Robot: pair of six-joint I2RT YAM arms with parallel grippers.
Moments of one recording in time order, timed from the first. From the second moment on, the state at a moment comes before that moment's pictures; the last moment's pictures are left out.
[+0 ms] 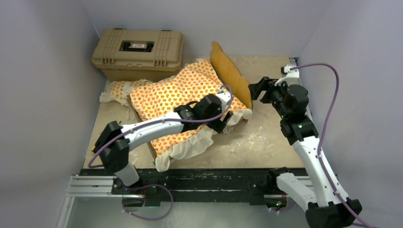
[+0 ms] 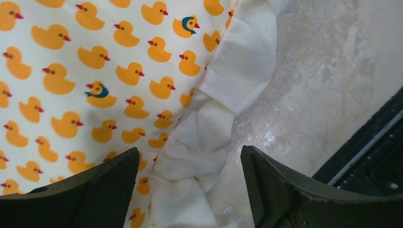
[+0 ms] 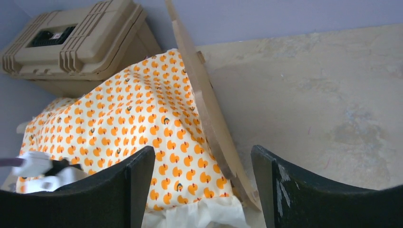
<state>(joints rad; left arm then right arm) -0.96 1.59 1.26 -0.39 -0.09 -0.24 0.21 0.92 0.95 -0.17 -0.06 0.31</state>
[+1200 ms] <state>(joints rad) -0.87 1.71 1.37 -0.32 -0.30 -0.20 0.21 0.75 0.65 -0.43 -0.39 0.43</state>
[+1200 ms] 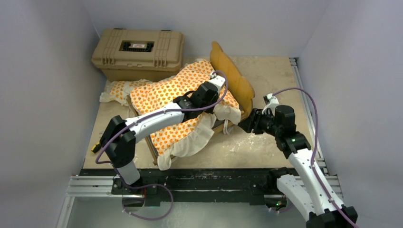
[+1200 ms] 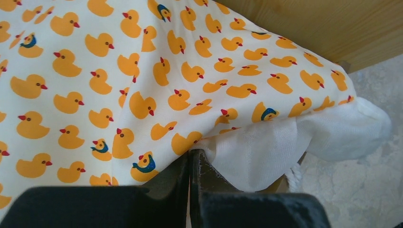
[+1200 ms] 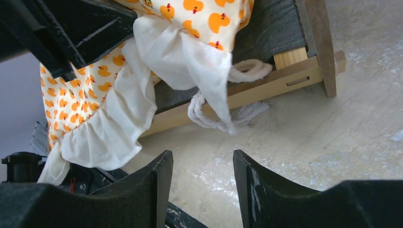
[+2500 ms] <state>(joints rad) -0.66 1.72 1.37 -0.33 0.07 -0.38 0.62 1.02 0.57 -0.09 0.12 0.47</state>
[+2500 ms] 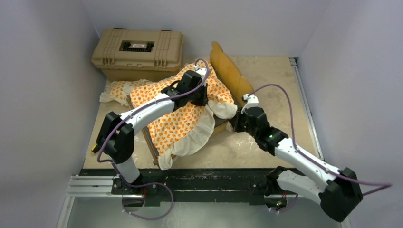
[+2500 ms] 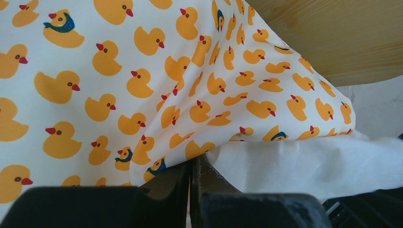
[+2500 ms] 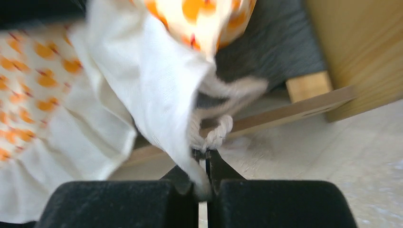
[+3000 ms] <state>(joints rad) -0.66 1.62 1.33 -0.42 -0.03 -0.25 0.62 0.88 0.98 -0.50 0.40 0.46</state>
